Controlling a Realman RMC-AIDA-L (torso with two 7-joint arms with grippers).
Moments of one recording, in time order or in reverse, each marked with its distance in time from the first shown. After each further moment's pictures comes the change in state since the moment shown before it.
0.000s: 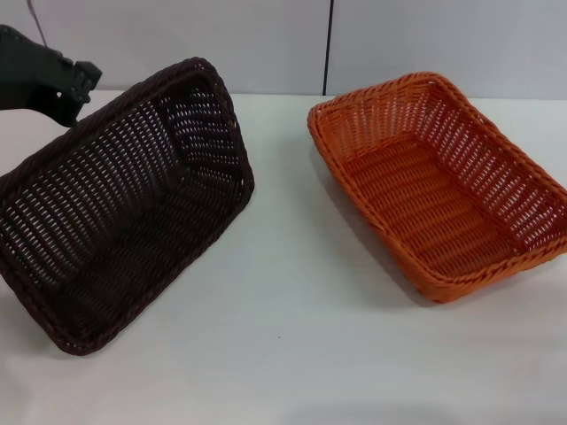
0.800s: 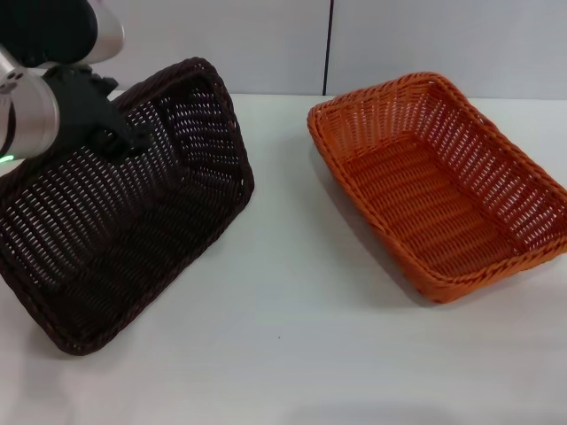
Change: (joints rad) left arm 0.027 -0.003 0.380 -0.025 0.386 0.112 -0.194; right arm -0.005 -0.004 0.000 -0.011 -0.001 0.000 -0.001
